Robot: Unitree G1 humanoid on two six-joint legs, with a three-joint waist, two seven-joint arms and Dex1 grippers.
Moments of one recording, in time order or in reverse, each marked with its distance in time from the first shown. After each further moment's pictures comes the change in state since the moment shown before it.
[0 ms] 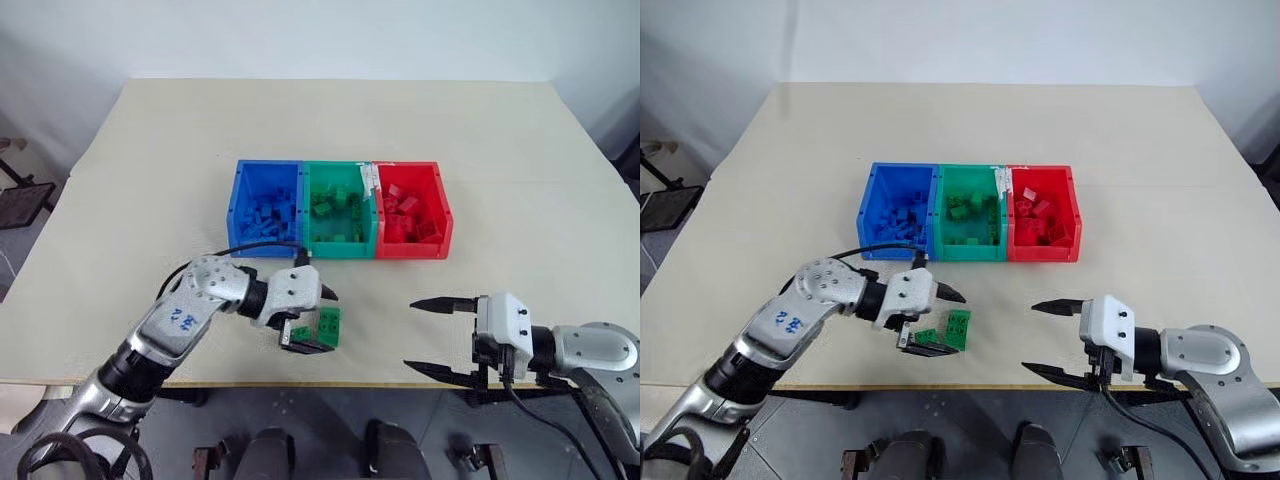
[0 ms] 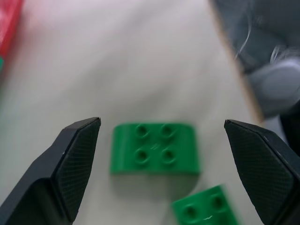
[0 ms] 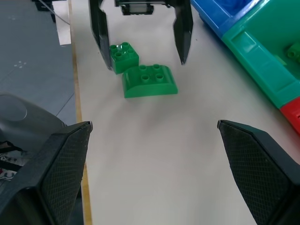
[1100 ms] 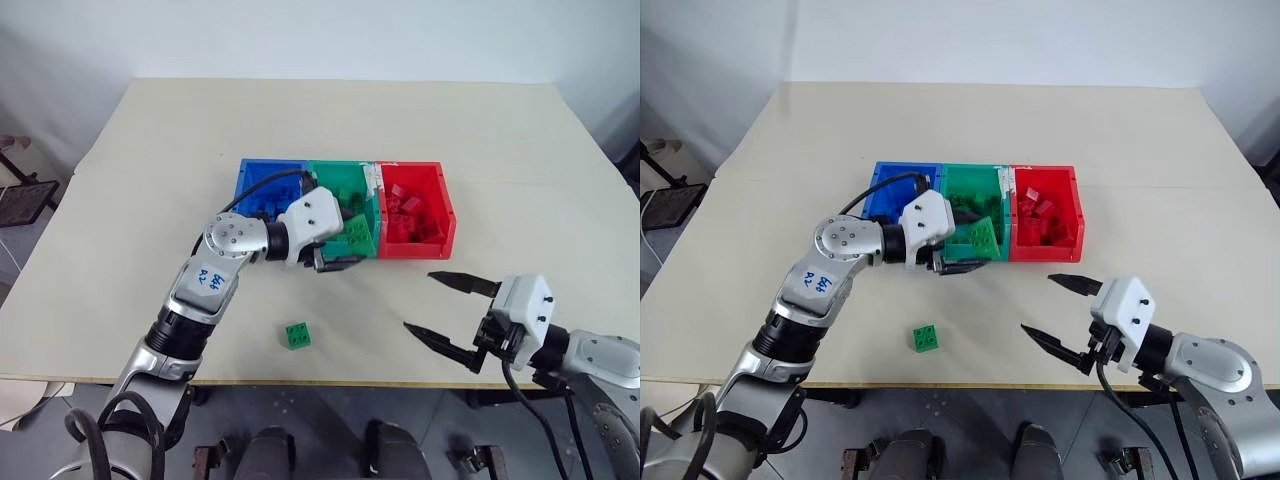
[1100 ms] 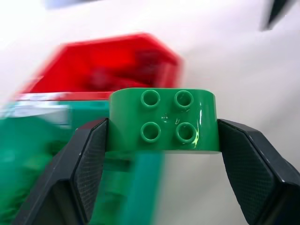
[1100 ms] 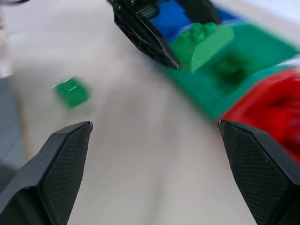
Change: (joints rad) left arm -0.172 -0.290 0.217 0.232 0.045 -0.096 0.276; right arm 0.032 0.126 -0.118 -0.115 0.069 0.087 -0.298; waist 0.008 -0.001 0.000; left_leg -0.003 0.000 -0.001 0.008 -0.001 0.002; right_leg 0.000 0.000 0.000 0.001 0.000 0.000
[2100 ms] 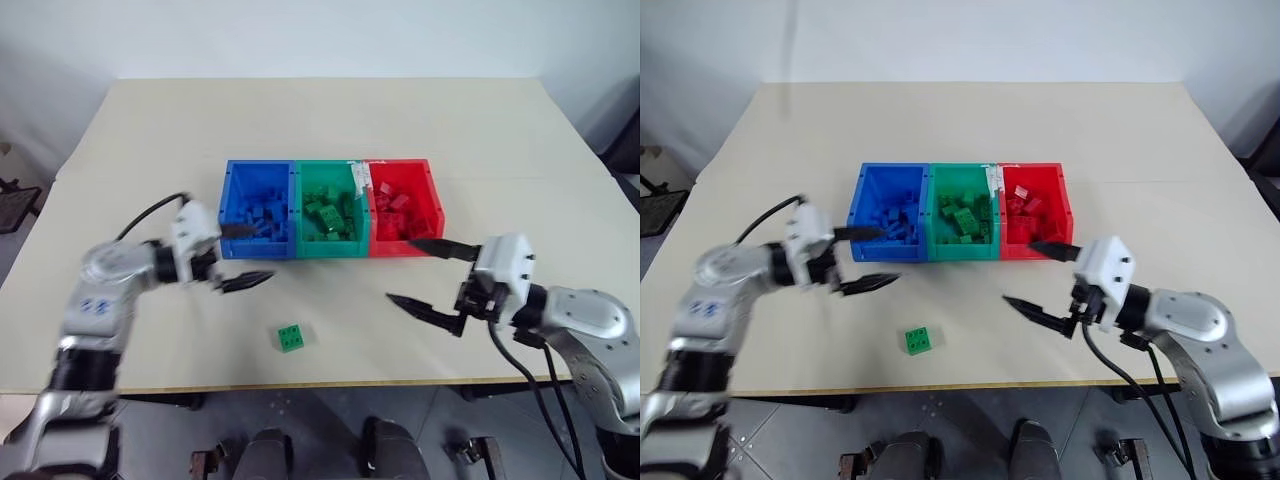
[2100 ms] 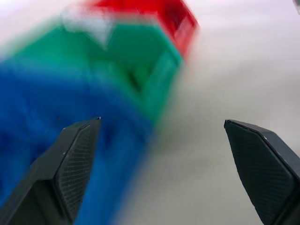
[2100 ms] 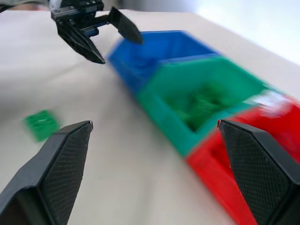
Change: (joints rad) left arm 0.399 0.392 0.392 0.004 -0.293 -0.072 -0.320; right arm -0.321 -0.044 0.198 0.127 0.006 0.026 0.135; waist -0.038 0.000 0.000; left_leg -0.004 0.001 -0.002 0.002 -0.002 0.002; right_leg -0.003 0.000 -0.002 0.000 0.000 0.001
